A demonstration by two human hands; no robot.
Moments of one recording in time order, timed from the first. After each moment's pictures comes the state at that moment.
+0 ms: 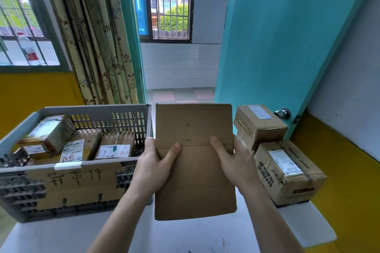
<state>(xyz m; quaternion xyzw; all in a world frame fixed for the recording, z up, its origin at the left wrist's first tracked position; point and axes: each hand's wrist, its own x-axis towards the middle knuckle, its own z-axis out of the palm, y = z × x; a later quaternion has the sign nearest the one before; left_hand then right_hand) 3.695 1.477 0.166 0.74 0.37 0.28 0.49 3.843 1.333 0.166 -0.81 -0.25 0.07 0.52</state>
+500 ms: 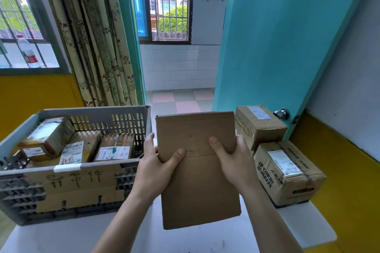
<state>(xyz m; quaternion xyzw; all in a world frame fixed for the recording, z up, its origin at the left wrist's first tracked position) 3.693 1.474 0.159 0.72 0.34 0.30 0.52 3.840 1.334 0.171 -0.80 -0.22 0.09 0.55</state>
